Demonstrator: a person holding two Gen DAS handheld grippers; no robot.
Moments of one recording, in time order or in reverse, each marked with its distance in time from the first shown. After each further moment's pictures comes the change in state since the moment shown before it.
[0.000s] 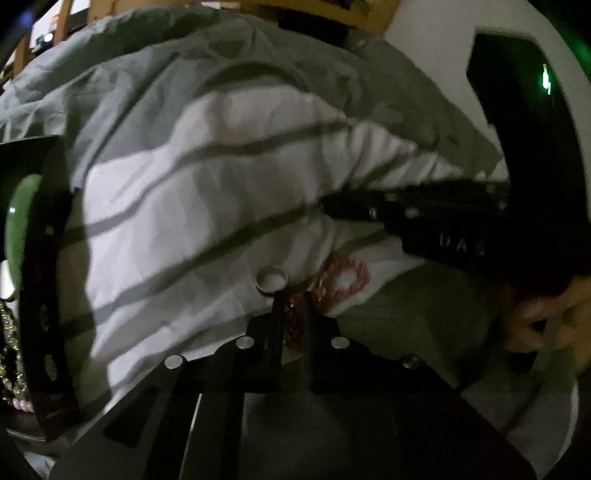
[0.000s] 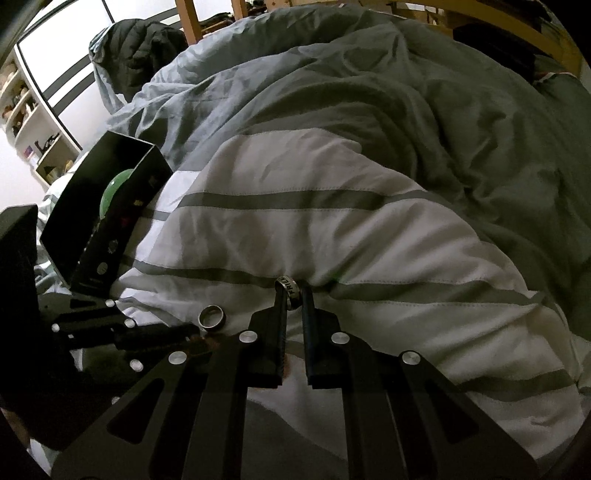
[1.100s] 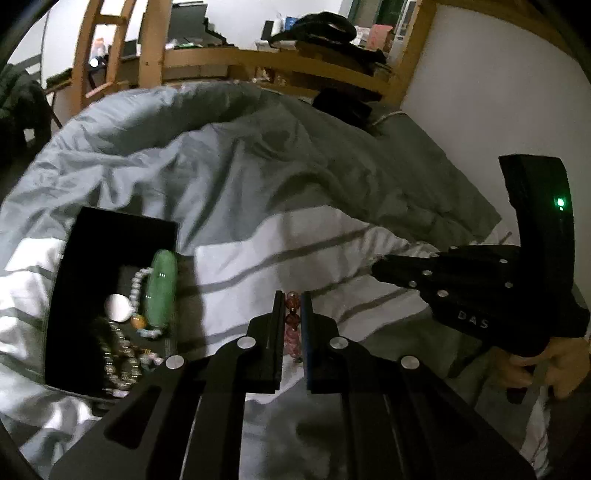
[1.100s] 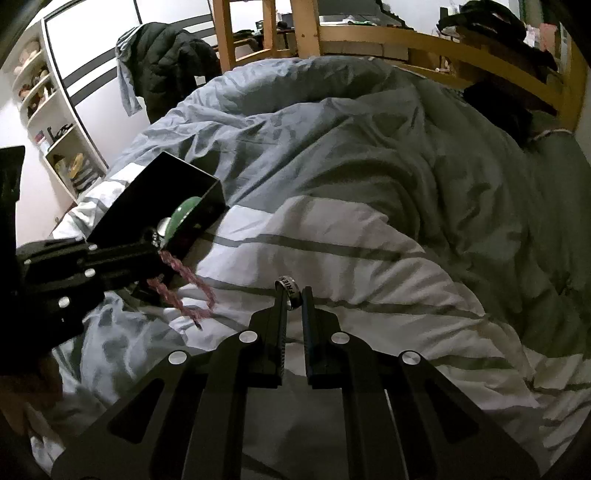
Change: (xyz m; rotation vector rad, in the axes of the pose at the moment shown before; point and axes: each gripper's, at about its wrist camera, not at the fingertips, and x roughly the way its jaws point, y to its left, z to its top) left arm -0.109 0.011 0.017 -0.051 -0.203 0.110; right arm -0.076 0.056 0.011 -0.104 -0.085 -0.042
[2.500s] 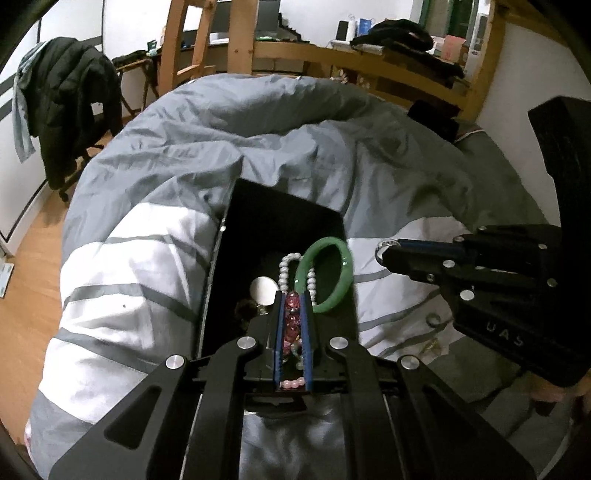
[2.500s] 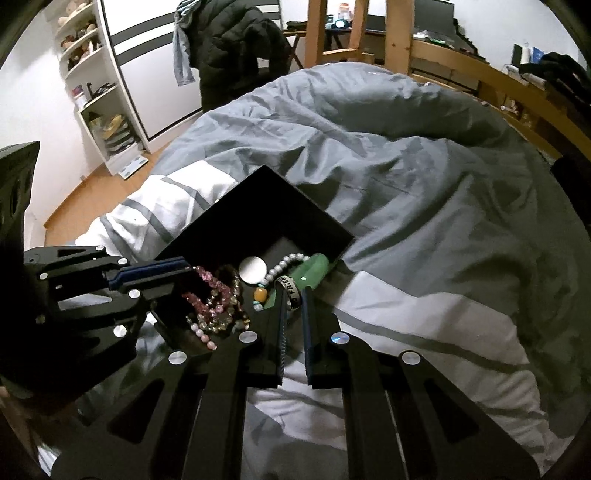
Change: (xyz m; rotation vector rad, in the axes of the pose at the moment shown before) left arm -0.022 0.105 -0.011 -0.124 0.022 0.230; right arm 0.057 0.131 0.063 -0.198 0.026 0.095
